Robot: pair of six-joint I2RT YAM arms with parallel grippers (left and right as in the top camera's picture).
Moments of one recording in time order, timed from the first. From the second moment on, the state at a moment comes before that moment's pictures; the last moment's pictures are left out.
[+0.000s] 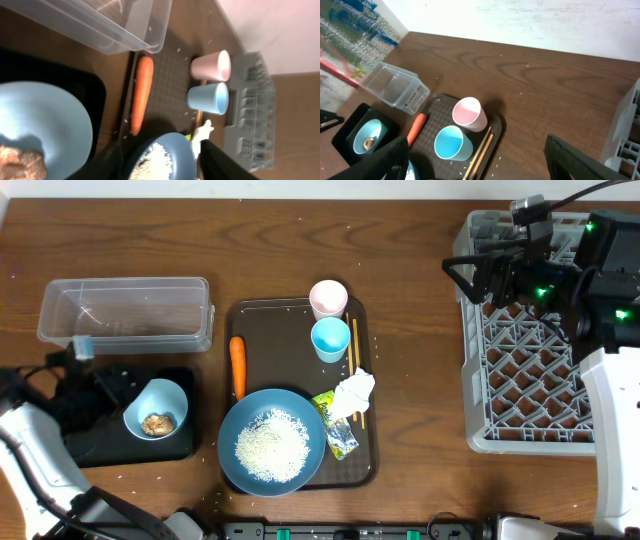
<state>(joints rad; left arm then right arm) 0.79 1.41 1.04 -1.11 0.93 0.27 -0.08 1.43 1.43 -0.65 -0.76 -0.02</state>
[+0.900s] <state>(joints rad) 0.21 1.41 1.04 -0.97 -0.01 -0.26 -0.08 1.43 1.44 -0.71 -0.58 -0.02</state>
